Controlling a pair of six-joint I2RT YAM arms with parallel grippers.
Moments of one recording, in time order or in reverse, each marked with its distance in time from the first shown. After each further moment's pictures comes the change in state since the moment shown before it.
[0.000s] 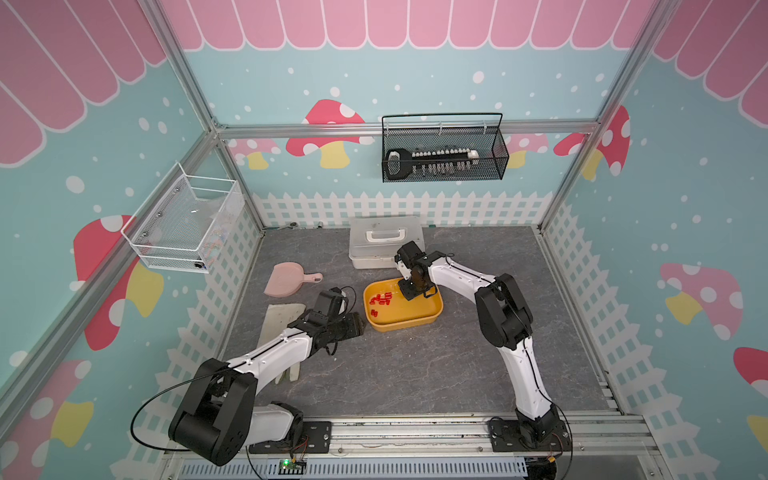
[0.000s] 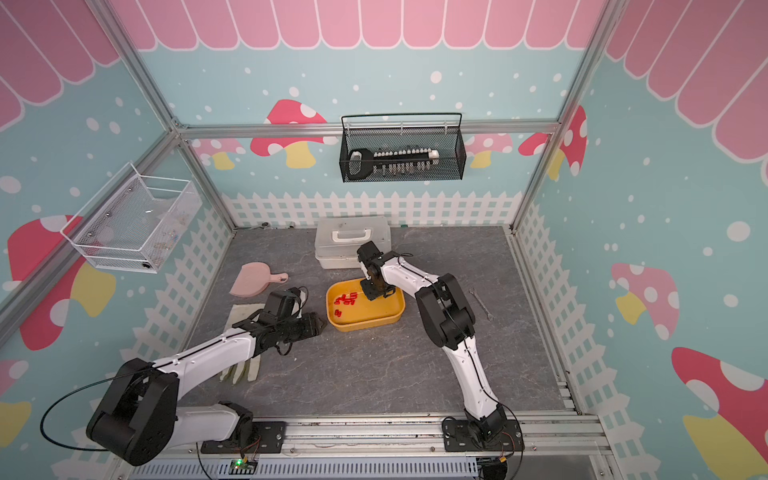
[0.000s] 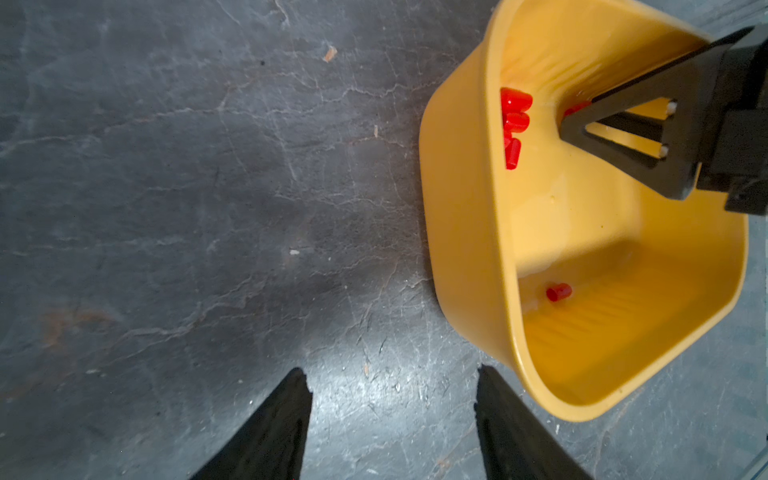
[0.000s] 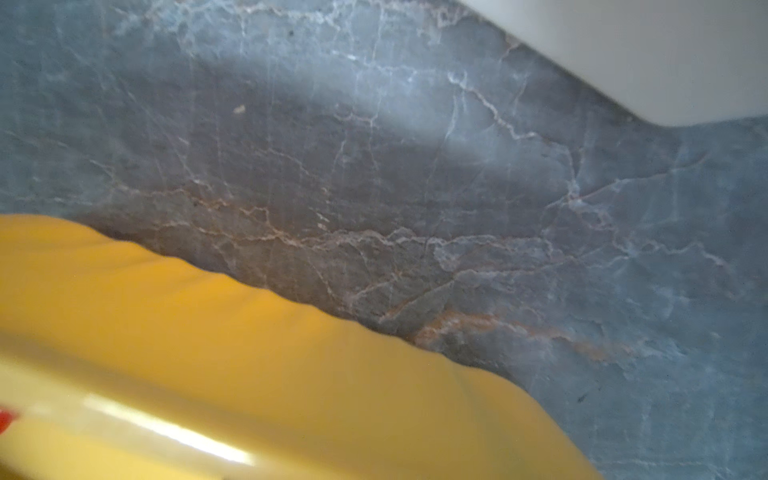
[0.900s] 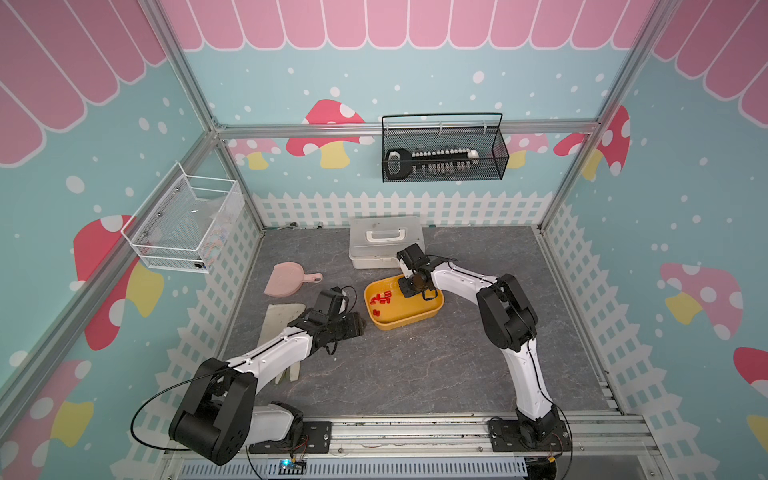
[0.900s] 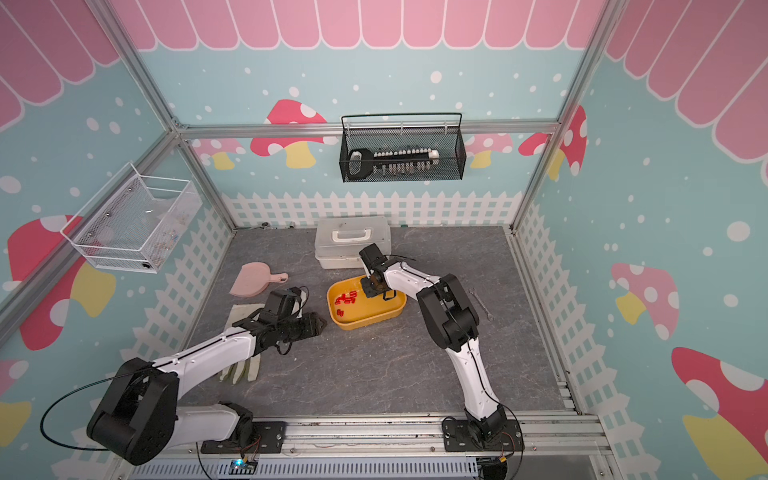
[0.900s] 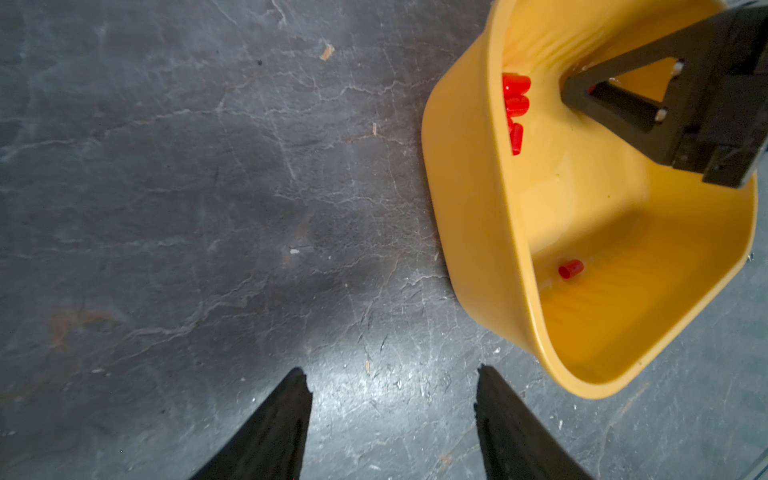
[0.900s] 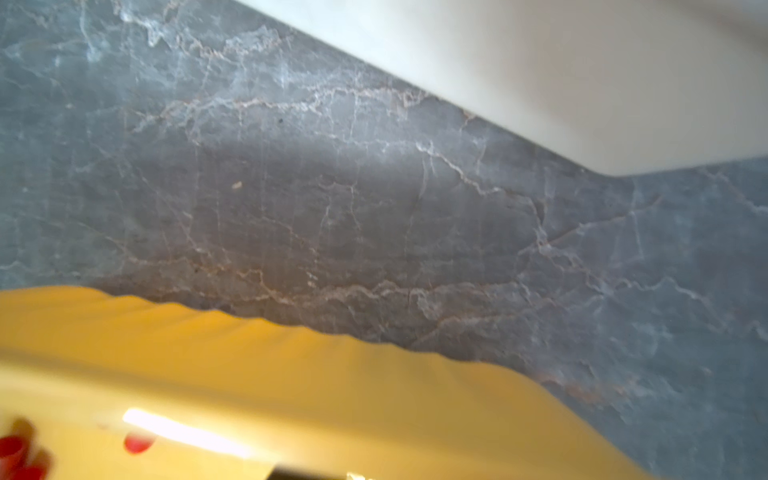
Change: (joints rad) left arm 0.000 0.003 0.013 -0.023 0.000 0.016; right arm -0.003 -0.053 -0.130 0.200 0.013 0.049
